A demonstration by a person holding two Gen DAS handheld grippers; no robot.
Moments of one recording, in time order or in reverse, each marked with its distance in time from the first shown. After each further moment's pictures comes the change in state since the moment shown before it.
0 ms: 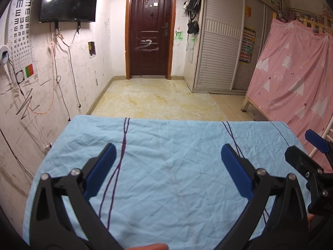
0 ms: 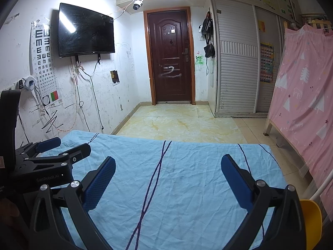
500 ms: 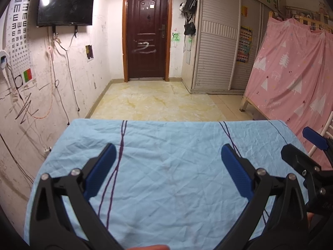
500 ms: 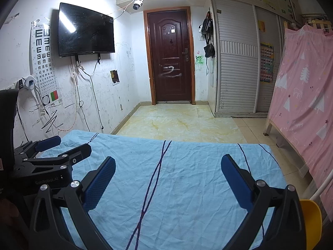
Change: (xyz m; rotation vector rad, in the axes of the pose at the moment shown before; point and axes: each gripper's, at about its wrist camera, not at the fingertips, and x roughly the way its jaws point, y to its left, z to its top) left arm 0.000 -0.007 -0.006 0.023 -0.008 -0.005; right arm -0.001 0.000 -0.001 0.001 -0.001 -0.001
